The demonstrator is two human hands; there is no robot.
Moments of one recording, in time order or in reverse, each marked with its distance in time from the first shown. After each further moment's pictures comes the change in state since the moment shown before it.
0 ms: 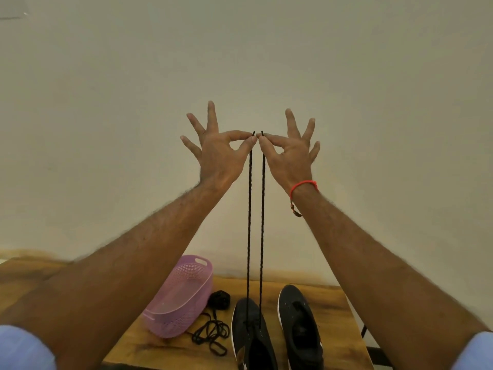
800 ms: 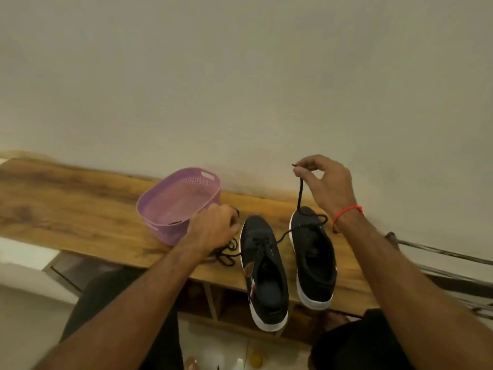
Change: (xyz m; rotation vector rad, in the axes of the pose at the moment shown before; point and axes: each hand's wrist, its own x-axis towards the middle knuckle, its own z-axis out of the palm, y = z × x) left_hand -0.243 -0.176 0.047 0.527 -0.989 -0.302; right_hand -0.161 0.163 0.045 -0.013 -0.343 0.281
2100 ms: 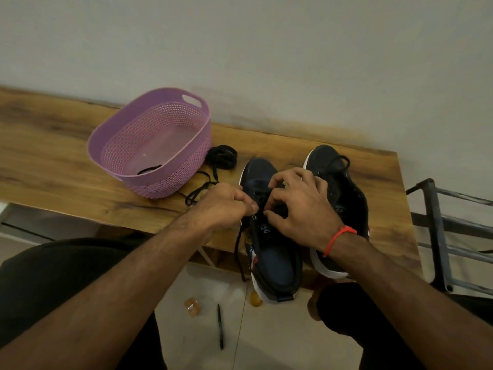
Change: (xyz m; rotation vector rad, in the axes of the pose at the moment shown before) left_hand 0.018 0.002 0.077 -0.800 -0.418 -0.325; right_hand -0.088 0.065 0.089 -0.484 -0.691 -0.084
